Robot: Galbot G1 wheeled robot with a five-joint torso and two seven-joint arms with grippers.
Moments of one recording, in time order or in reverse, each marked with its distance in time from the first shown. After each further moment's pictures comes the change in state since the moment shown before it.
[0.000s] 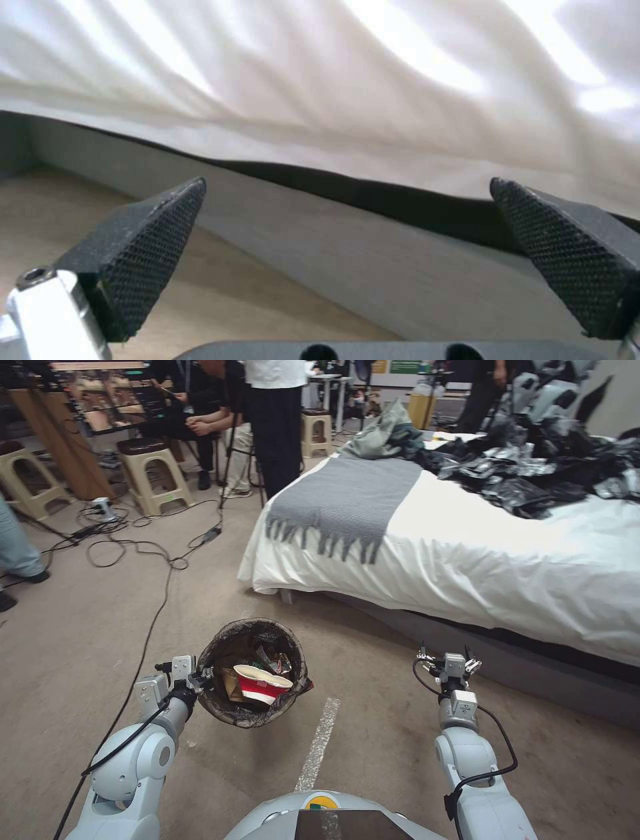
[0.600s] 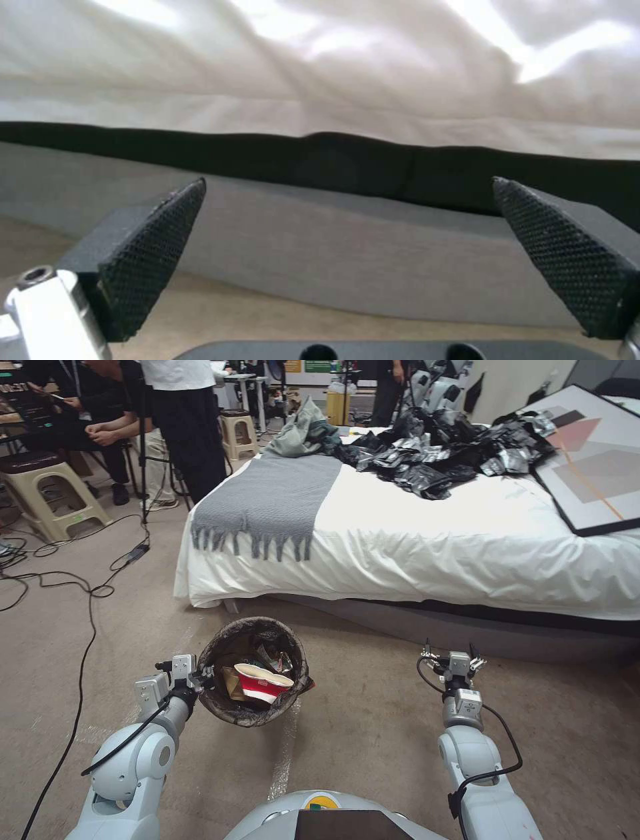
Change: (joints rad) left arm -0.002 0.000 0.002 -0.003 -0.004 0.000 -0.002; right arm 0.007 -0.007 0.001 0.004 0.012 0.000 0.008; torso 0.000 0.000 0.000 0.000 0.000
